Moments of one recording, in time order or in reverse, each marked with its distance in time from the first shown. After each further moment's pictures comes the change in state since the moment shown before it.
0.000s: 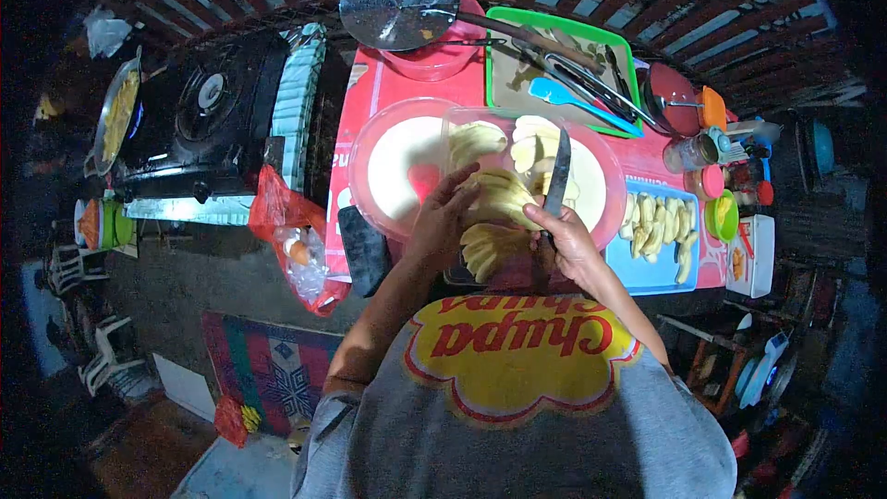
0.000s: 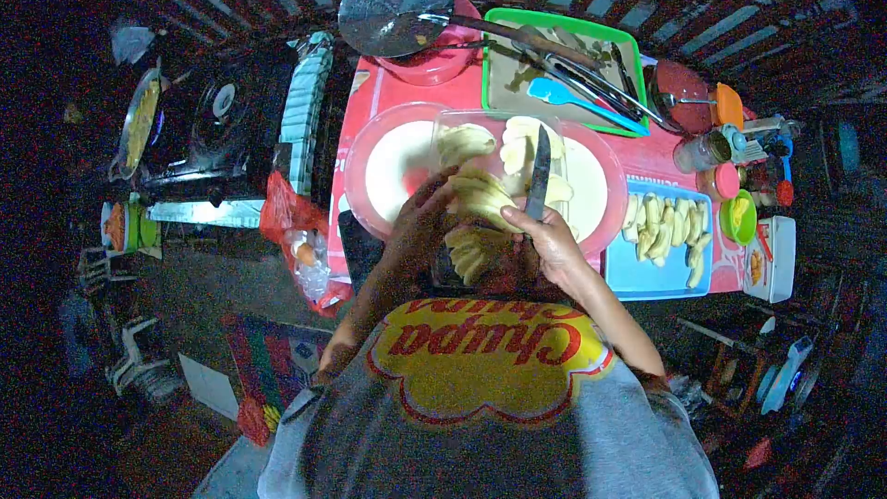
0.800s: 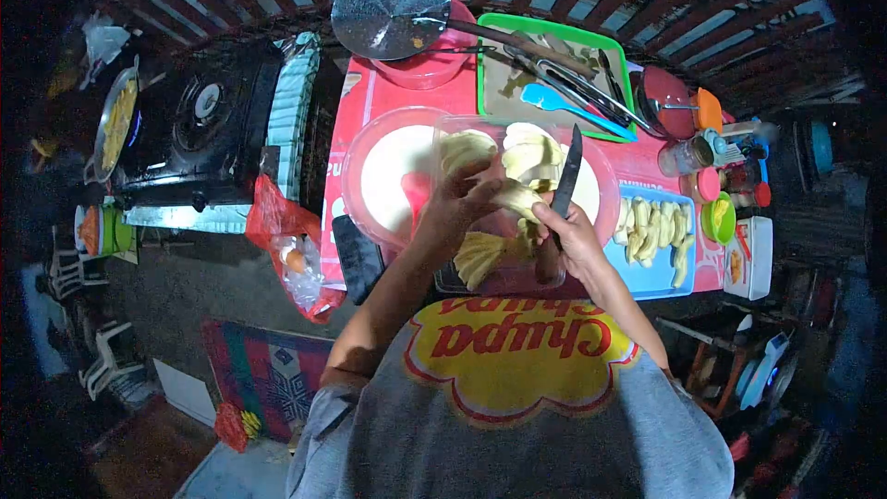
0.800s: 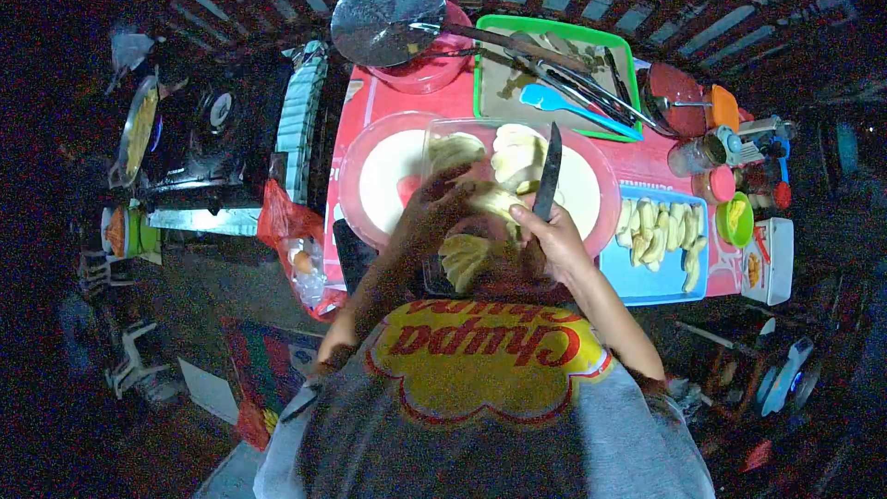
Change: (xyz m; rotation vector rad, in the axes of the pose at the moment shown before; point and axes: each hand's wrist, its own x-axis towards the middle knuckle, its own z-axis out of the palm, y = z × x) left_hand 0.024 0.002 0.014 0.223 -0.088 -0.017; right_hand 0.008 -0.005 -0.019 -0.091 -0.026 -0.250
